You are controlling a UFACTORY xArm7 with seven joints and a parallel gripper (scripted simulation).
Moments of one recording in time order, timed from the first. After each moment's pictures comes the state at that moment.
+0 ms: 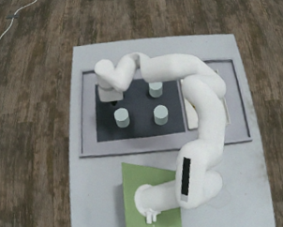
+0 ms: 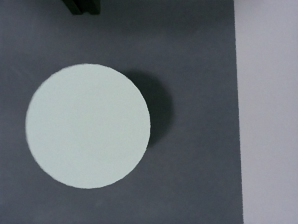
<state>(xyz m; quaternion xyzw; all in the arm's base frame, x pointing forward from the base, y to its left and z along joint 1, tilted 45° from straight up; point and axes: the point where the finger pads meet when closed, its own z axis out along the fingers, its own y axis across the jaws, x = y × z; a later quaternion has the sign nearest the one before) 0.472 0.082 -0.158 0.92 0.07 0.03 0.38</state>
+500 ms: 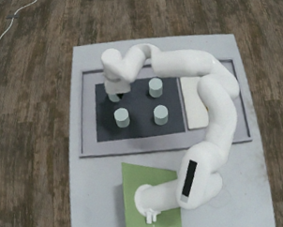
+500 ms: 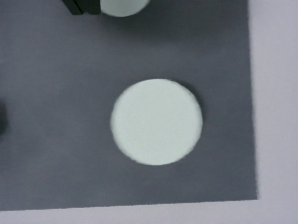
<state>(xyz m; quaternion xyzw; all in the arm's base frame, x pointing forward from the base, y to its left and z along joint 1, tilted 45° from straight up) 0.470 0.098 -0.087 0.92 0.07 0.03 0.38</state>
